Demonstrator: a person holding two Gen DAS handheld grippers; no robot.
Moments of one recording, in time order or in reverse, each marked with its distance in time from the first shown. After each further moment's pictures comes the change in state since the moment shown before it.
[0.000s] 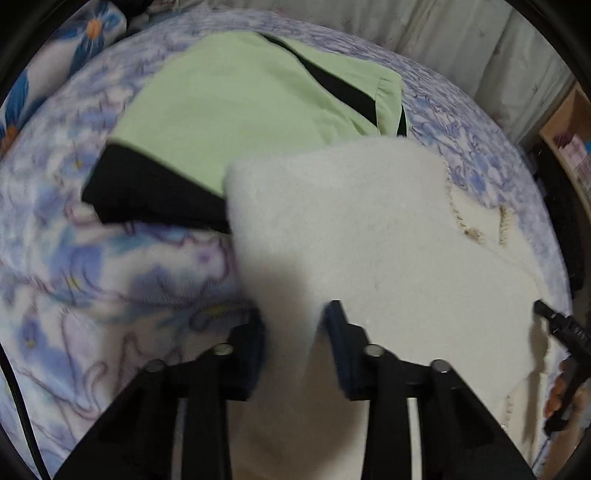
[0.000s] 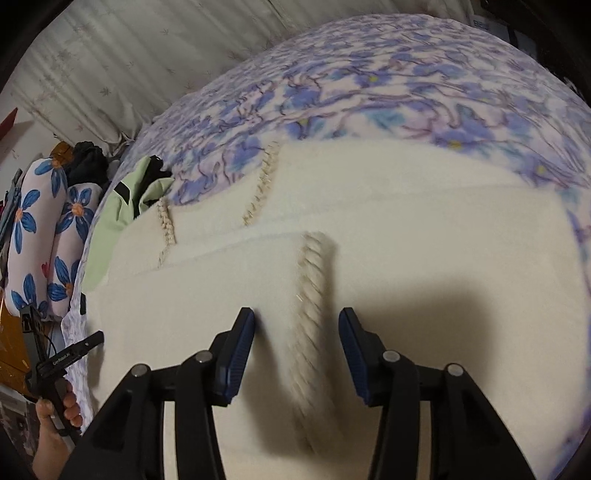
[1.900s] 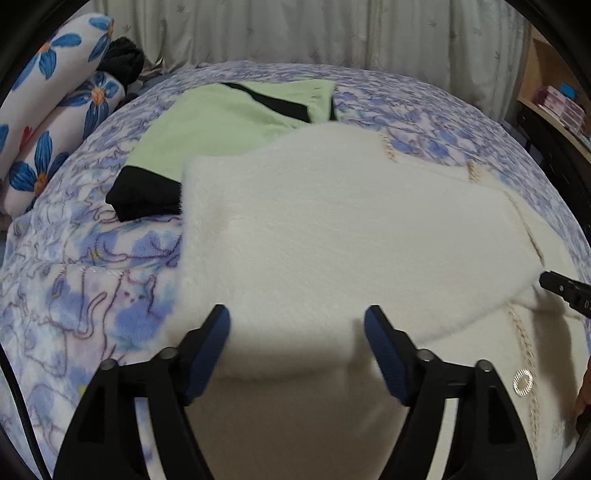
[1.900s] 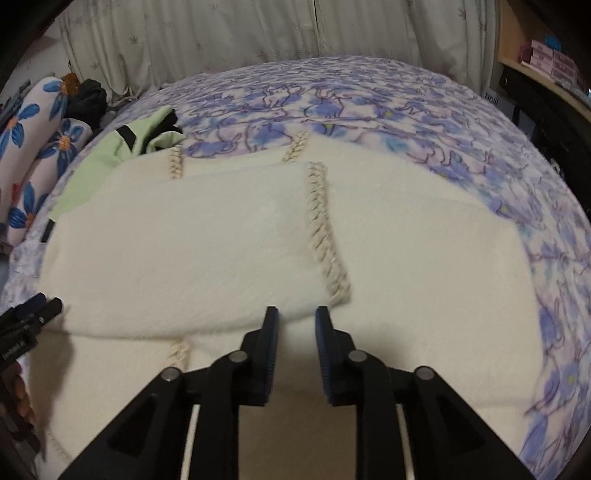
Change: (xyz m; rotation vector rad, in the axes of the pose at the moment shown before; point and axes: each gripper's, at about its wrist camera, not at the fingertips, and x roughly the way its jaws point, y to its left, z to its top) left arm -0.040 -0.070 -0.091 0.145 -0.180 0.104; right arm -0.035 0.043 -0.067 -0.204 -0.060 -0.207
